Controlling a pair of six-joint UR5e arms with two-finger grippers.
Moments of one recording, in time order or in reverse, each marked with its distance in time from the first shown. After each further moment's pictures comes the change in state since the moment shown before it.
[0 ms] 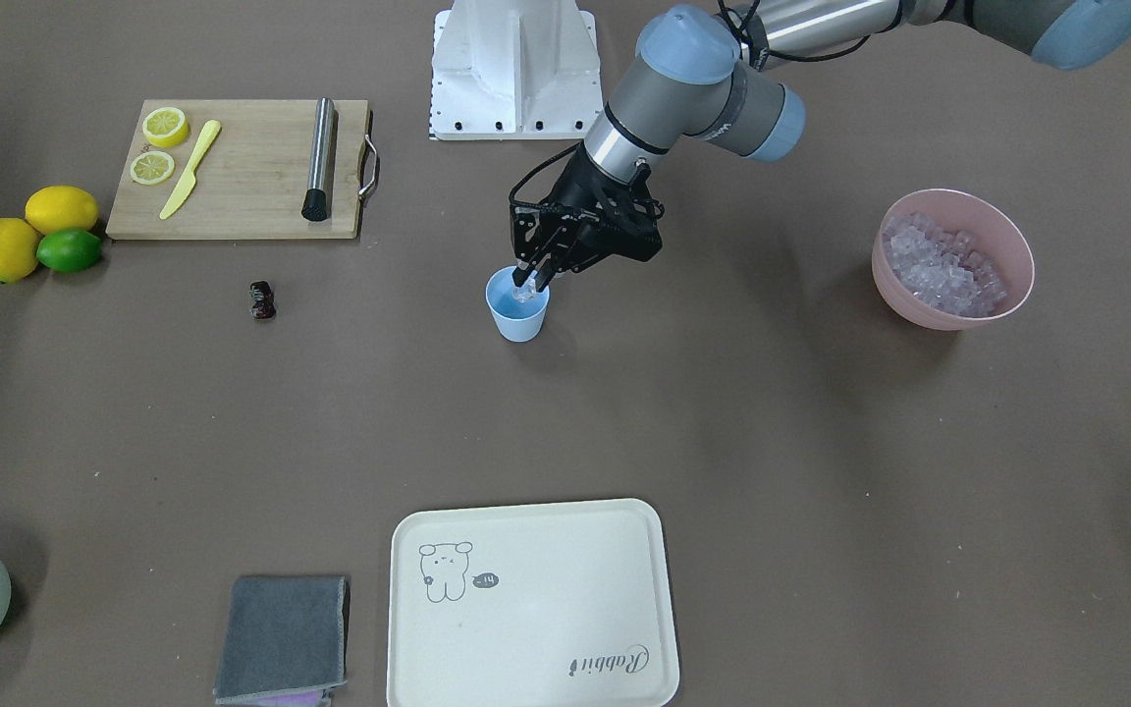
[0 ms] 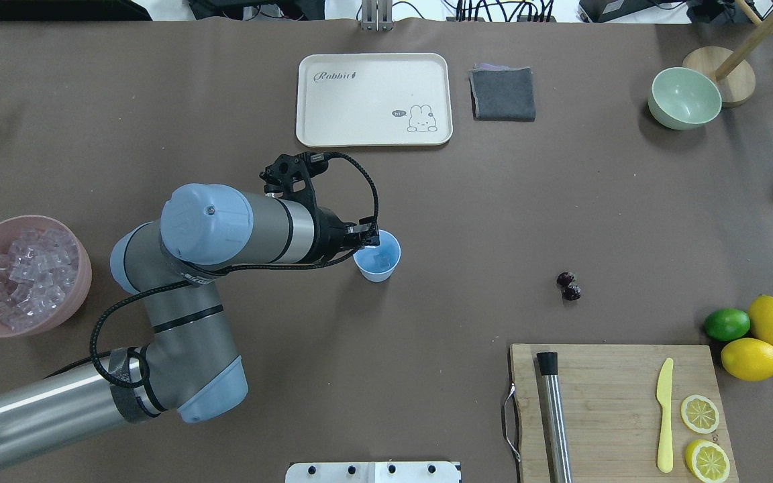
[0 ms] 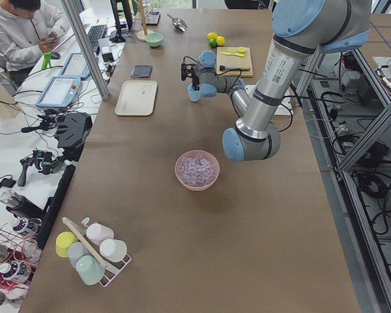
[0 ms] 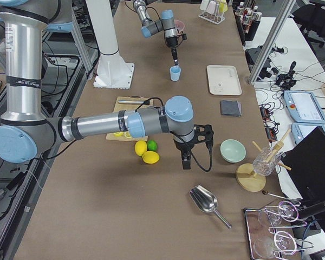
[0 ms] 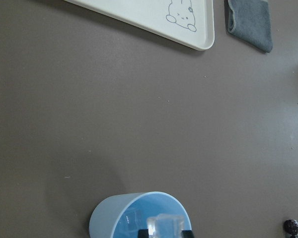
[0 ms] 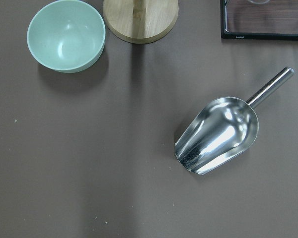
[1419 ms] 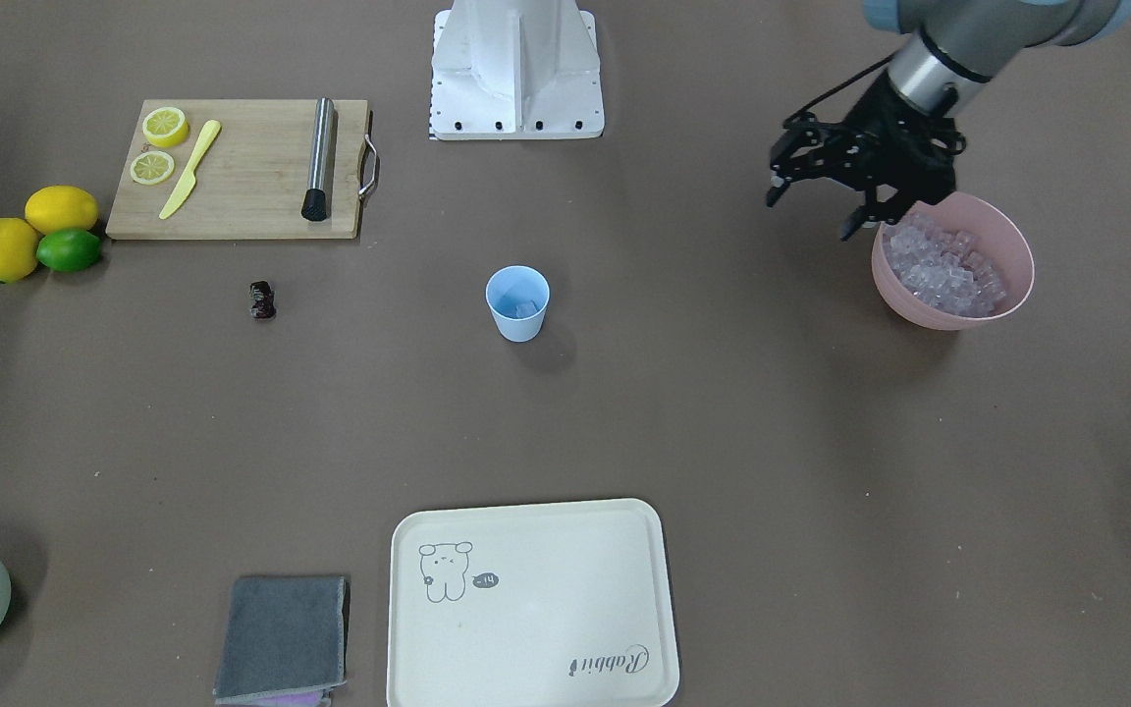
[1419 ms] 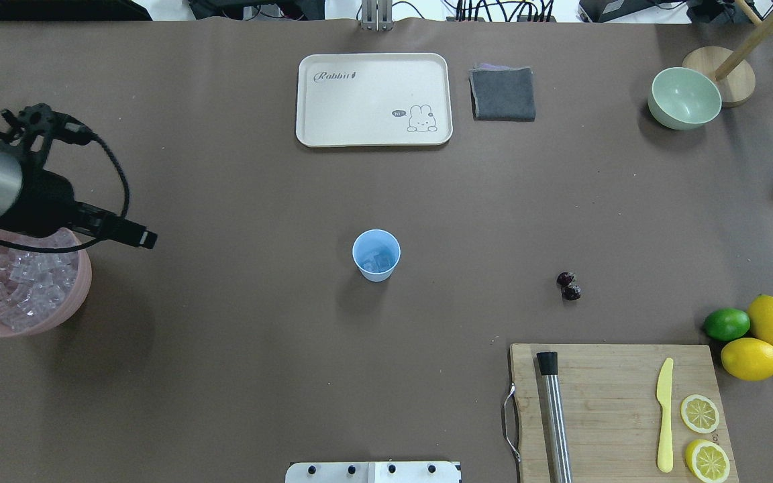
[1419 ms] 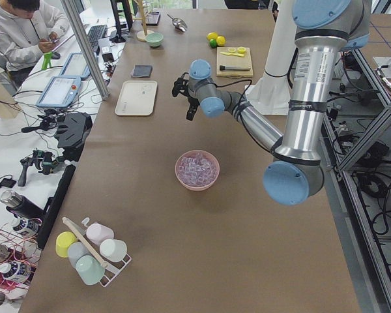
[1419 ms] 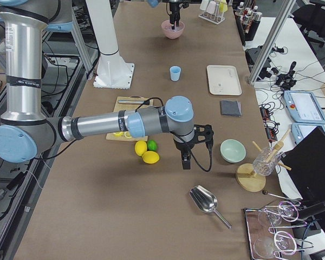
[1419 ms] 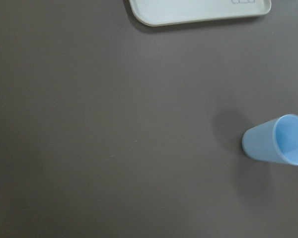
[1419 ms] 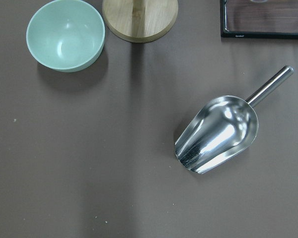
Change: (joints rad) left arm -0.397 0.570 -0.418 0.240 -0.462 0.796; right arm -0.001 0.000 -0.002 -0.002 0.000 0.000
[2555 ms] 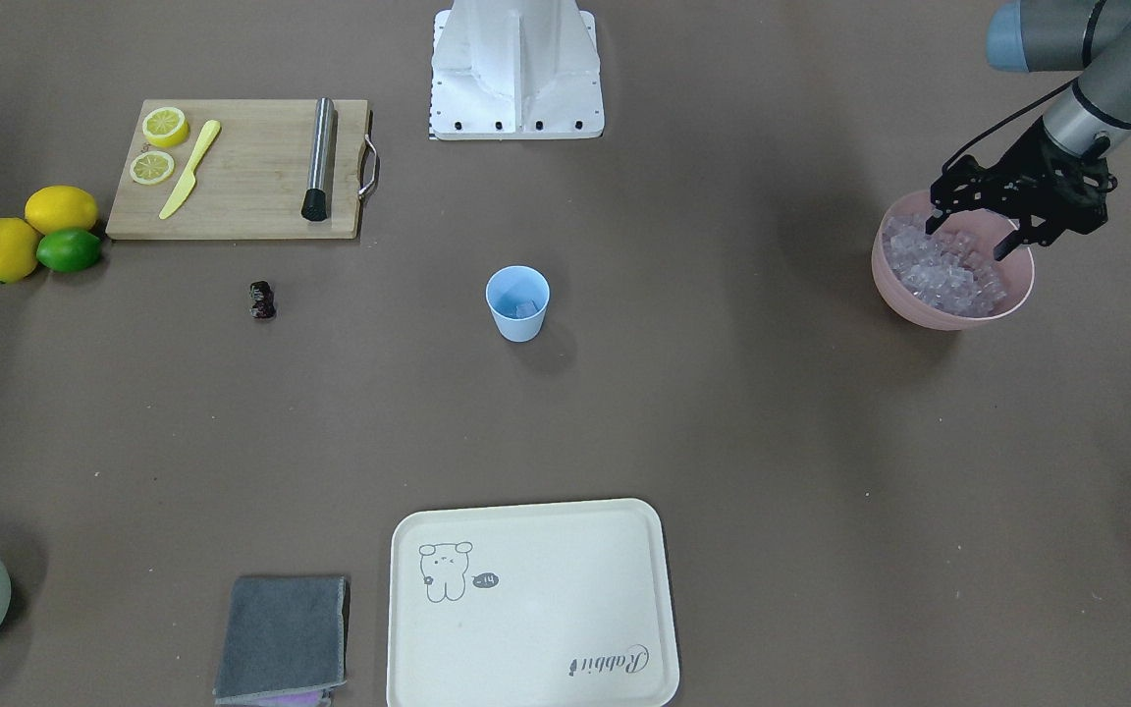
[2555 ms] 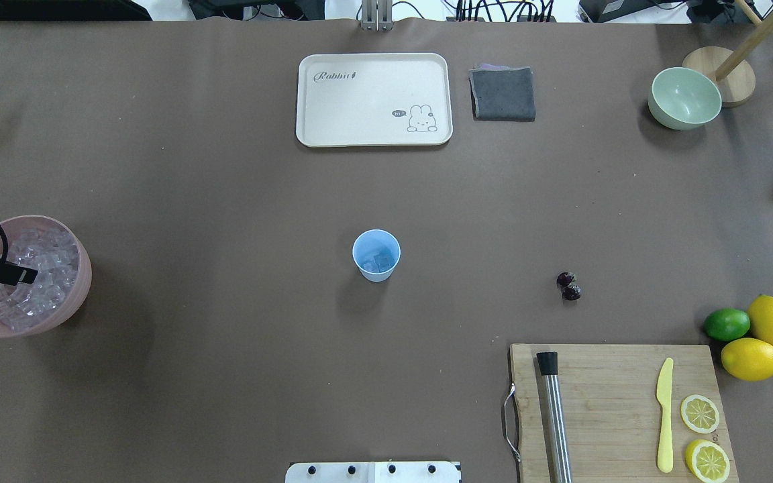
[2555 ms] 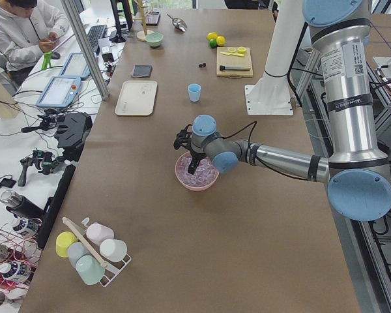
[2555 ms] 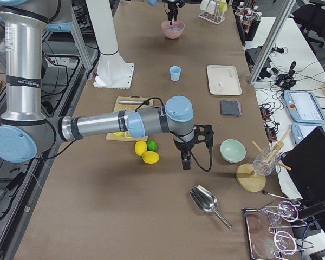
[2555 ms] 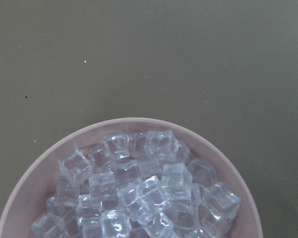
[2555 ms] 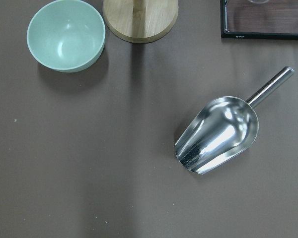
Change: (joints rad) left arm -0.065 0.243 0.189 -0.284 0.015 0.090; right arm 0.000 0.000 0.000 0.001 0.000 0.000
